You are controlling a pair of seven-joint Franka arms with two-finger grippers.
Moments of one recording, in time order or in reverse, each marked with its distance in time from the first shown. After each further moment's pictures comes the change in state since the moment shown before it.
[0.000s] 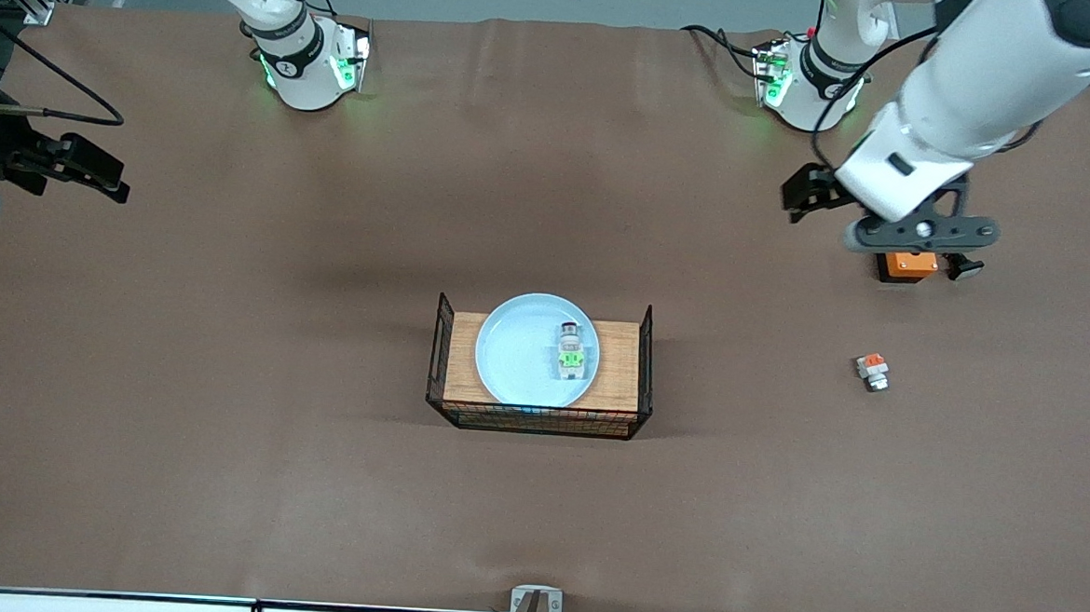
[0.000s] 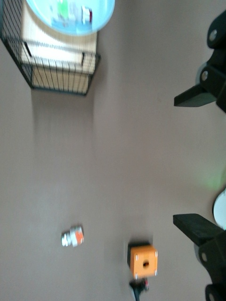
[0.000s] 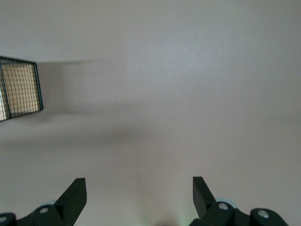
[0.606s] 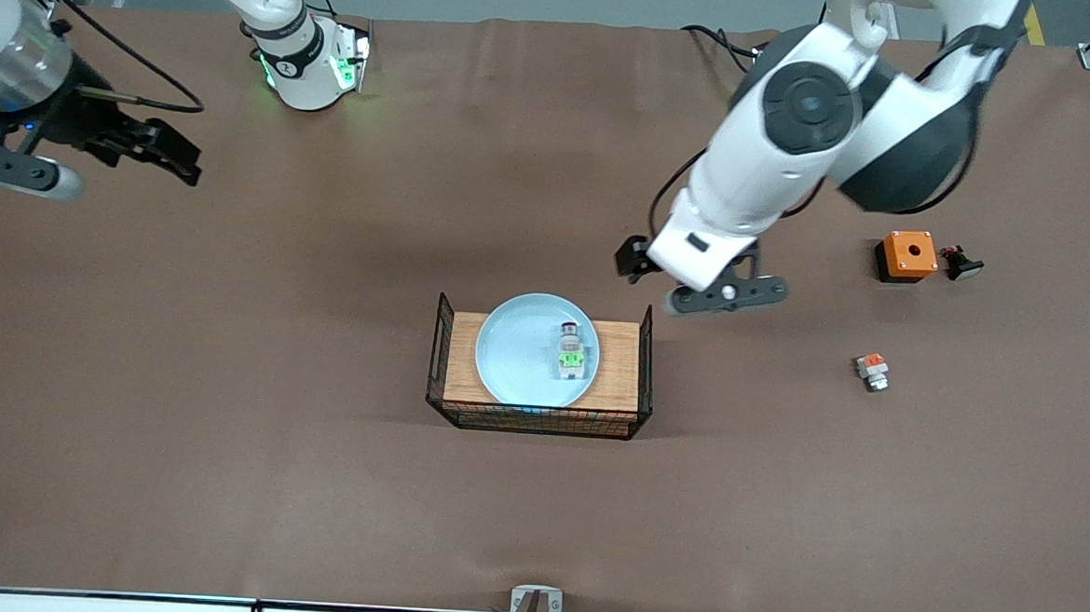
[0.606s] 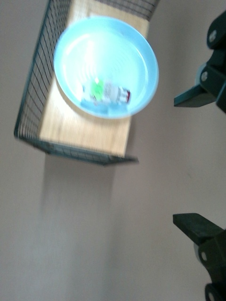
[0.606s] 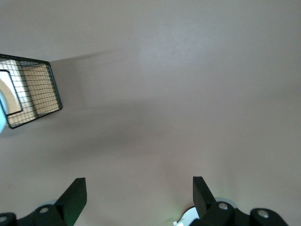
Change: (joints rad) left arm -0.230 0.271 -0.020 0.064 0.064 0.328 -0.378; right arm 0.149 -0.005 0.014 0.027 0.024 -0.059 0.360
